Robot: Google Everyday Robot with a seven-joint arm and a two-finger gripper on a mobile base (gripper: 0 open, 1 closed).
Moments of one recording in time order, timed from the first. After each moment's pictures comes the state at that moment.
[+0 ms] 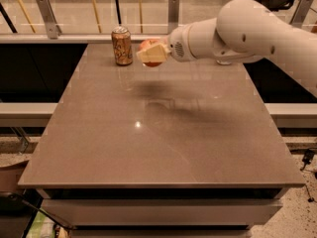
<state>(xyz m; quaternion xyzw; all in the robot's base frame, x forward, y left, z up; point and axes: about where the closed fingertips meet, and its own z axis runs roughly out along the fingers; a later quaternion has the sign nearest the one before) 0.683 0.002 0.934 -0.36 0.76 0.22 0.49</state>
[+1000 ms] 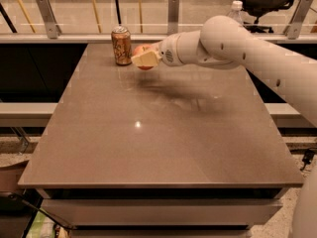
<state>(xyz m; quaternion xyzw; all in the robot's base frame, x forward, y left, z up) 0.735 0.027 0.893 -0.37 0.74 0.24 0.50</state>
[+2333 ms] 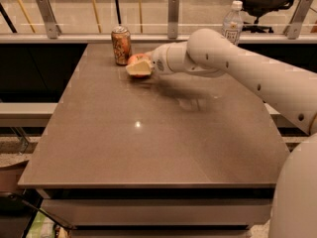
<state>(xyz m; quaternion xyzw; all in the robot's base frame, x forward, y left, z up) 0.750 0.051 0.851 -0.38 0.75 0.23 0.49</state>
